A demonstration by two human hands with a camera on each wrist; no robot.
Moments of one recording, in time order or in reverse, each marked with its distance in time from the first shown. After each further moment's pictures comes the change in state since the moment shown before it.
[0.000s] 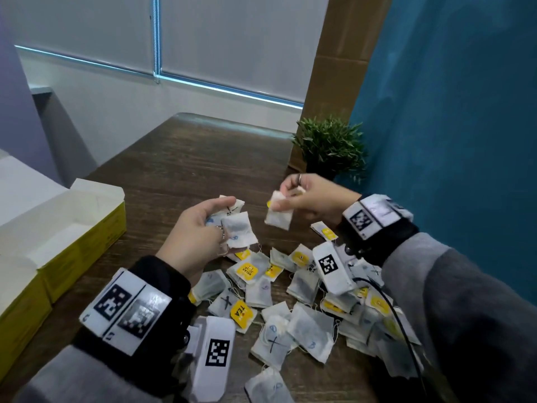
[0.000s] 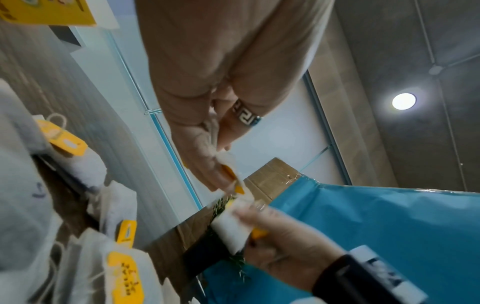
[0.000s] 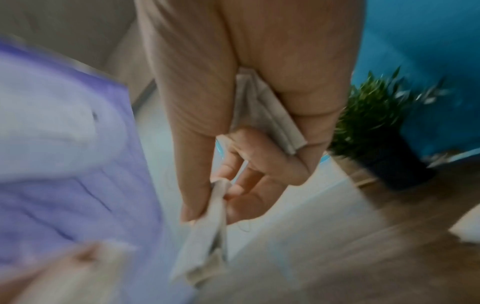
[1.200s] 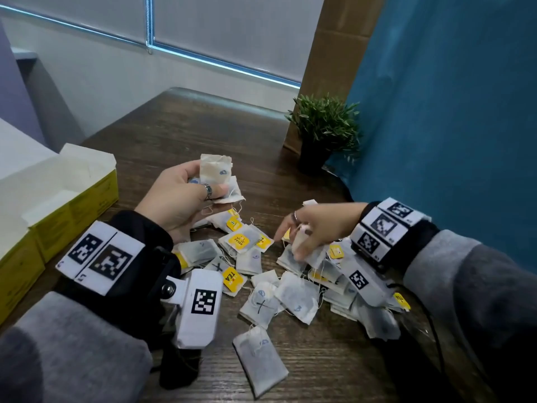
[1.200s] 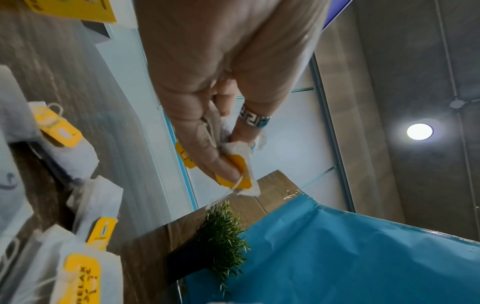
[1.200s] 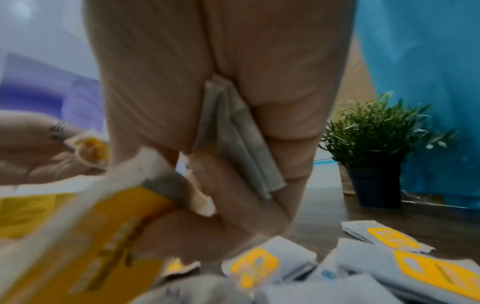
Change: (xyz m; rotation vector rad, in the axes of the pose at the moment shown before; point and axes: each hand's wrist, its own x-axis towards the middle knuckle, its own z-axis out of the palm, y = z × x) left_hand -0.006 0.010 -0.002 -0.111 0.017 0.065; right_hand -0.058 0.021 0.006 -0.652 -0.535 0.090
